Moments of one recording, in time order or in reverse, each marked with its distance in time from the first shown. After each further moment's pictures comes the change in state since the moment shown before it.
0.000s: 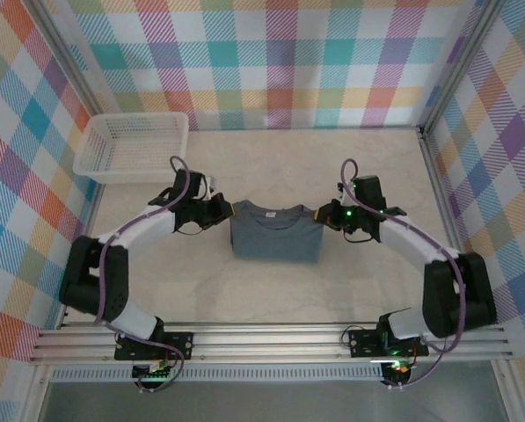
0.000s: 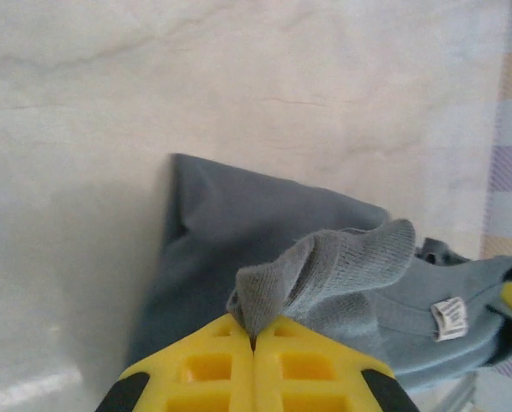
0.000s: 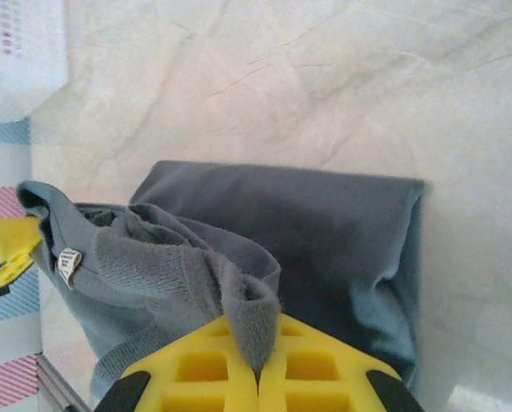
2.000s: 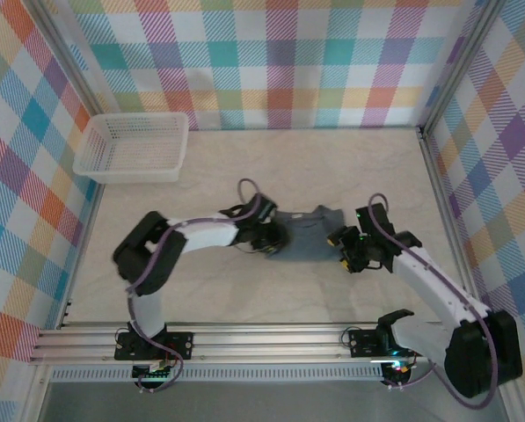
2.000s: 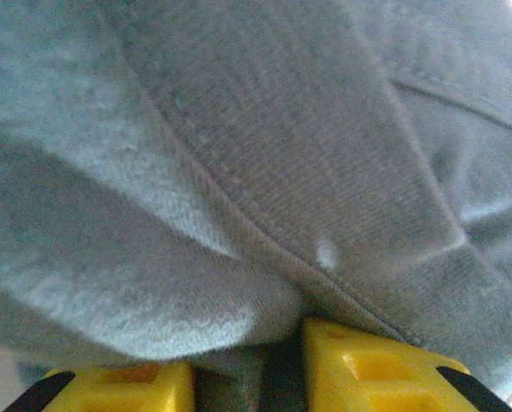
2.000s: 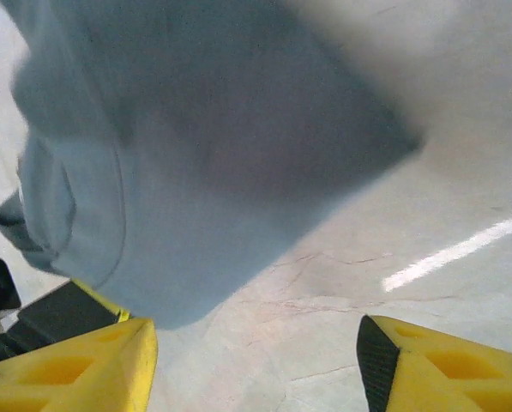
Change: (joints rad) left arm -0.486 0.356 0.226 0.109 -0.186 -0.323; right arm 0.058 -0.426 -0.187 -0.408 0.280 0.693
